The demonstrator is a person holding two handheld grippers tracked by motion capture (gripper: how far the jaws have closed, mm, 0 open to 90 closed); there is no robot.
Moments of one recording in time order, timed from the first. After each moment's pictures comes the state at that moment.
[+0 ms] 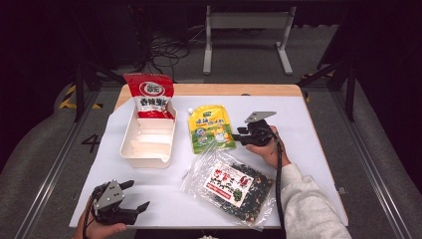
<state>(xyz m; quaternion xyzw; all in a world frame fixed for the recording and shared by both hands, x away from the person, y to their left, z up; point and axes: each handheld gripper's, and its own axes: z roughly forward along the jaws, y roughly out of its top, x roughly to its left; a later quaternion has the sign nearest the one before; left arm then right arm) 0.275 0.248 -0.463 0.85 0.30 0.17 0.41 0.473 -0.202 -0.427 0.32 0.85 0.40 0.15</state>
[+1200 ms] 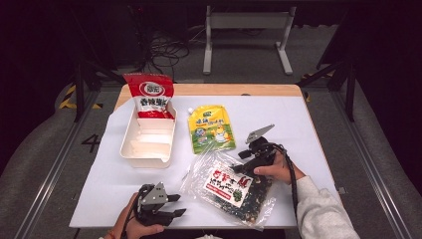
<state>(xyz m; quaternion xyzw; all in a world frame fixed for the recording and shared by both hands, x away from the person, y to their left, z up) 0.284 0.147 -0.467 0.89 0.22 0.04 0.39 0.428 -0.208 -0.440 0.26 0.90 0.36 -0.03</state>
